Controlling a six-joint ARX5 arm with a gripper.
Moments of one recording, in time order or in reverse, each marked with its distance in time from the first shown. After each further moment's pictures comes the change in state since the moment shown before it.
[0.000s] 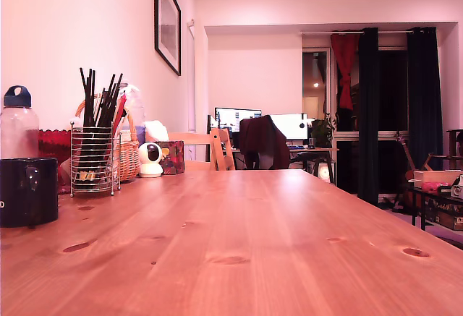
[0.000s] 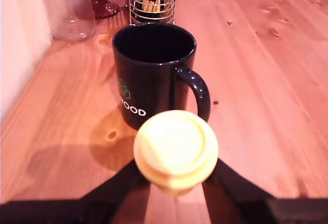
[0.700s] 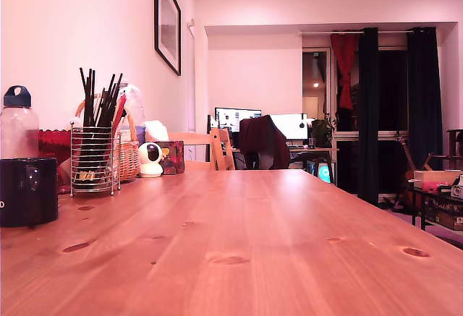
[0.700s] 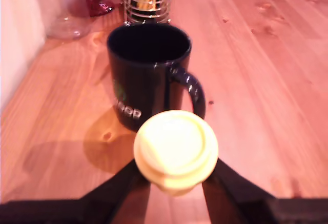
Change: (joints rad) arm 0.000 0.000 0.058 -0.081 0.022 0.000
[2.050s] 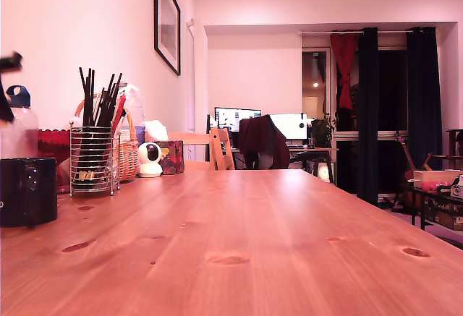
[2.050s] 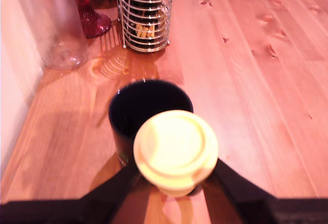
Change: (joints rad) arm 0.000 0.219 0.509 -0.479 0.004 0.027
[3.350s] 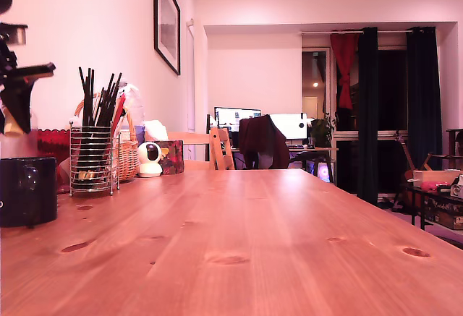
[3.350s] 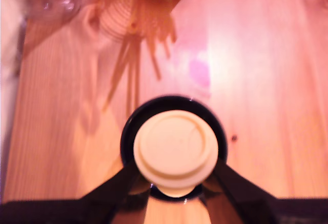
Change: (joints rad) arm 0.000 0.426 0.699 -0.695 -0.053 0.019
